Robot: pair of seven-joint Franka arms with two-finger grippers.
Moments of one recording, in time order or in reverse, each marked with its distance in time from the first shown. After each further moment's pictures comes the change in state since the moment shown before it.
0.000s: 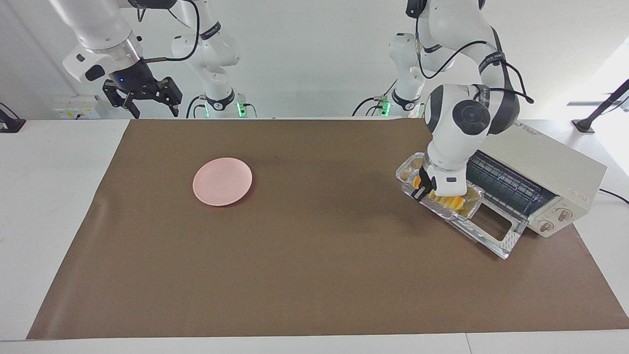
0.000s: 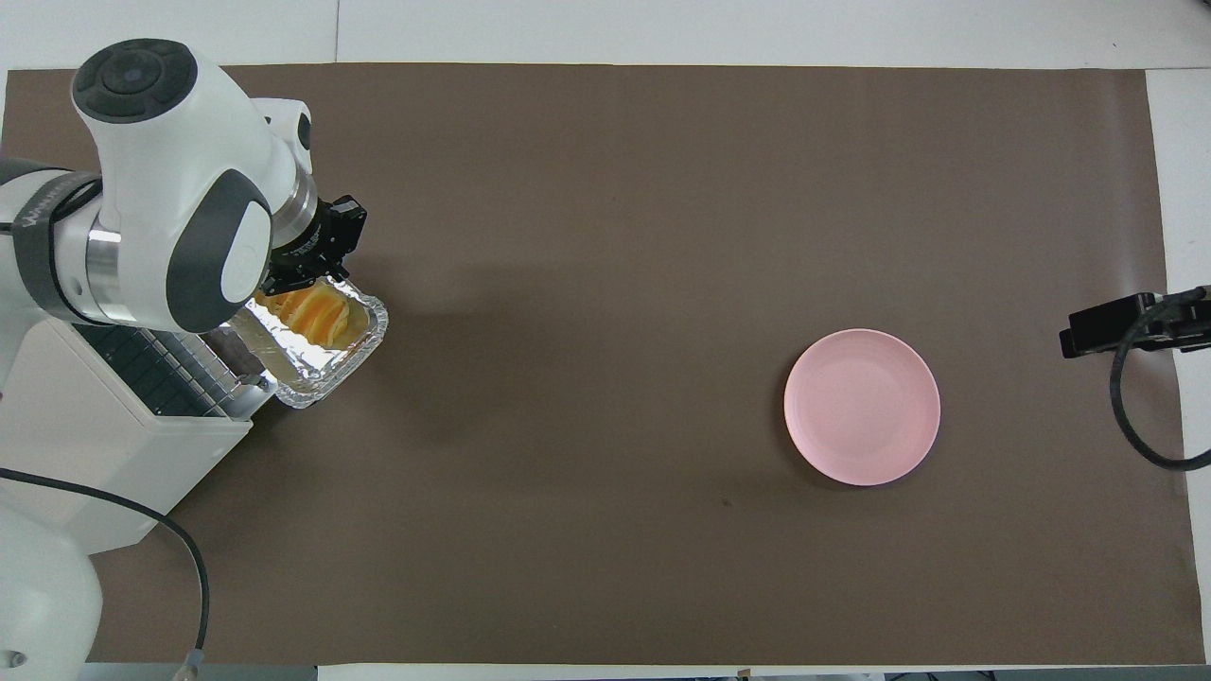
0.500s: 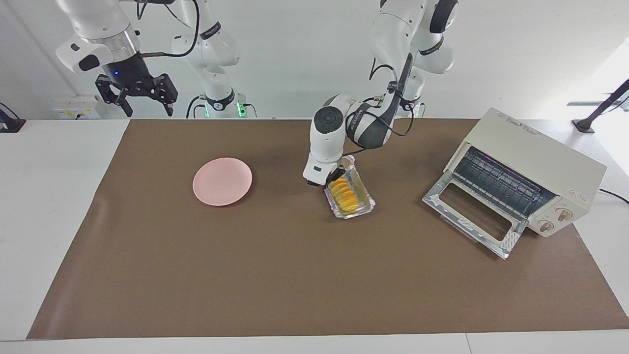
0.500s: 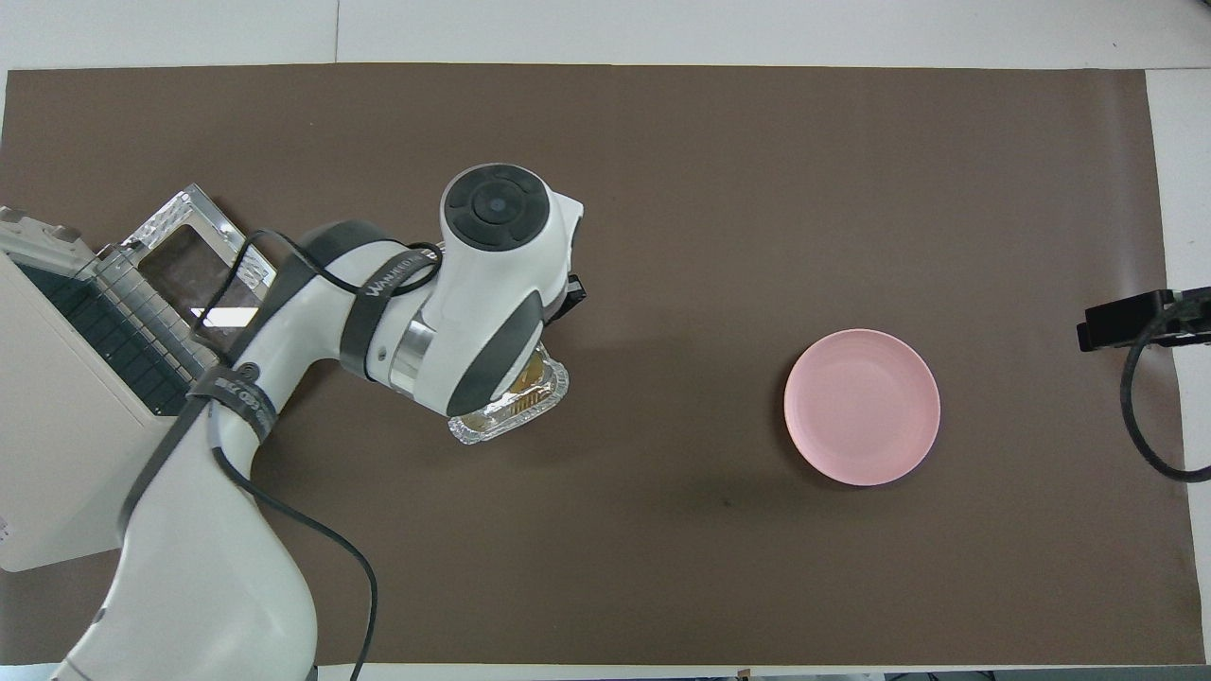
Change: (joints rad) left arm -0.177 0.059 -0.140 0.011 -0.001 0.077 -0.014; right arm 0.000 -0.014 0.005 0.006 -0.037 0.012 0.000
